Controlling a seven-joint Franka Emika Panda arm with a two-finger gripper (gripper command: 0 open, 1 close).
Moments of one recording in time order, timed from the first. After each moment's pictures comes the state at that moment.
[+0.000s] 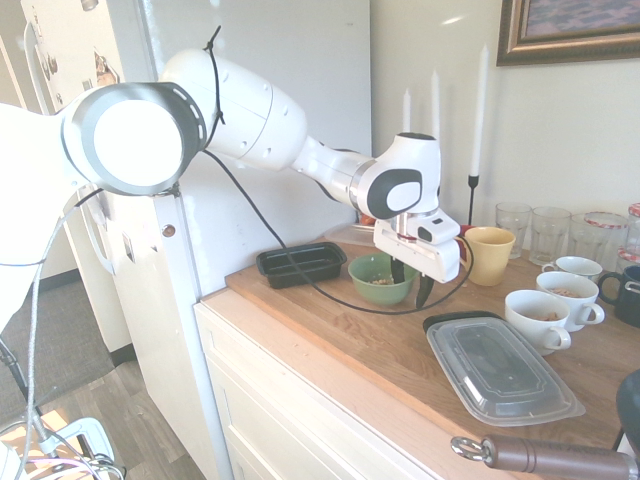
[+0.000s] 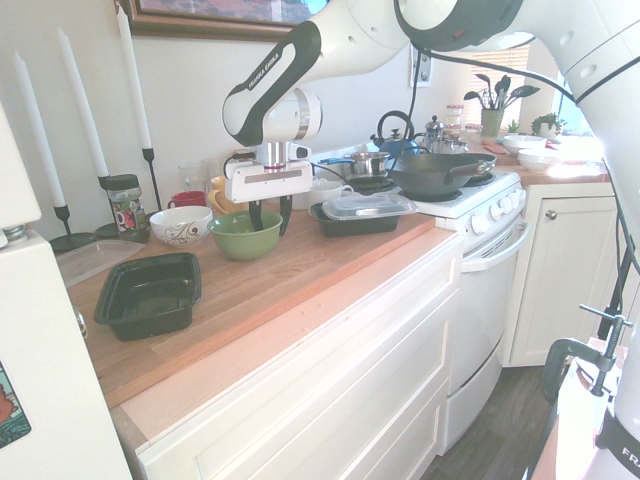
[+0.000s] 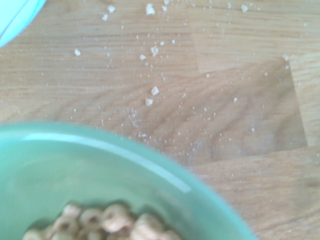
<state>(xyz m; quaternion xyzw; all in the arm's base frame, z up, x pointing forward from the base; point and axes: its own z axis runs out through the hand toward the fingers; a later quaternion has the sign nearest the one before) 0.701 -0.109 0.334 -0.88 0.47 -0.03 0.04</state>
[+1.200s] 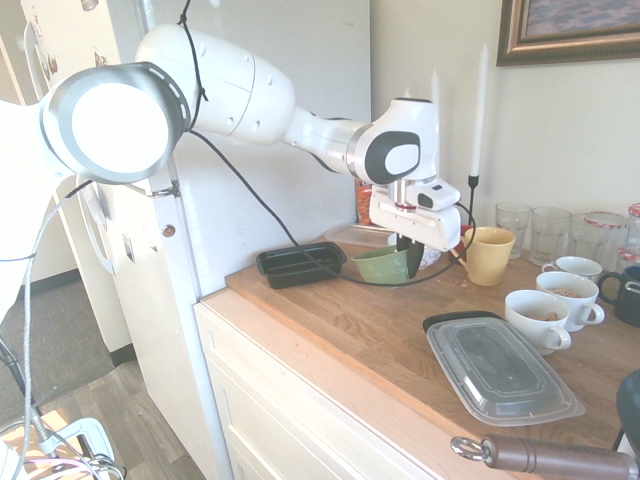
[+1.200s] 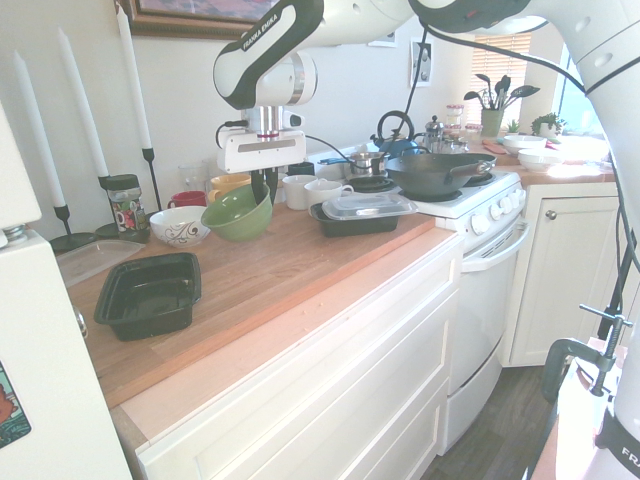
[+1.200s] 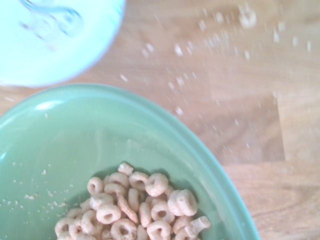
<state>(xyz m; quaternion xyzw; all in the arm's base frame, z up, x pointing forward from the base) 0.703 -0.091 0.415 -0.90 0.44 -0.05 0.02</state>
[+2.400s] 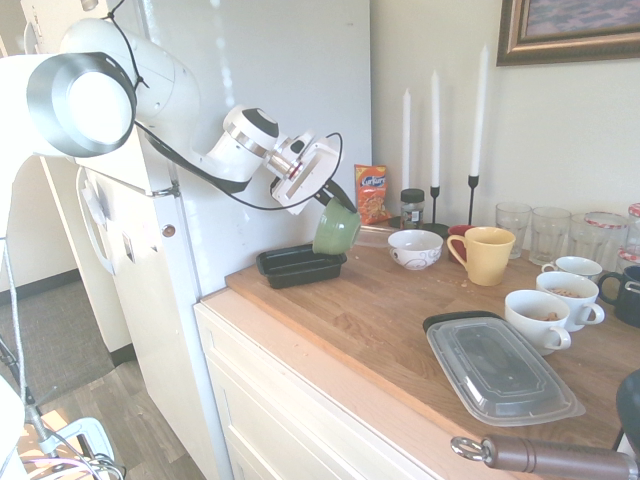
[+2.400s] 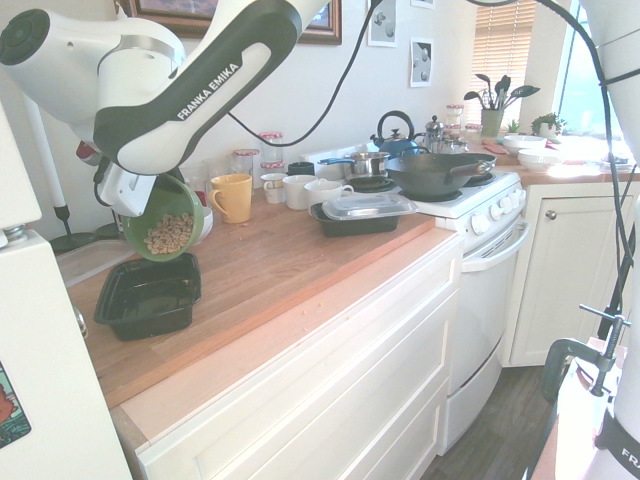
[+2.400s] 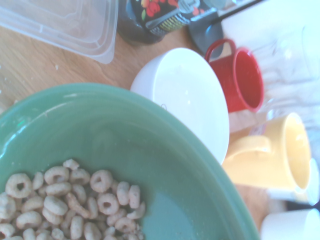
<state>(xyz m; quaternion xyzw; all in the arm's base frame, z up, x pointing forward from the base) 0.661 0.195 0.418 -0.88 0.14 -0.33 -0.31</state>
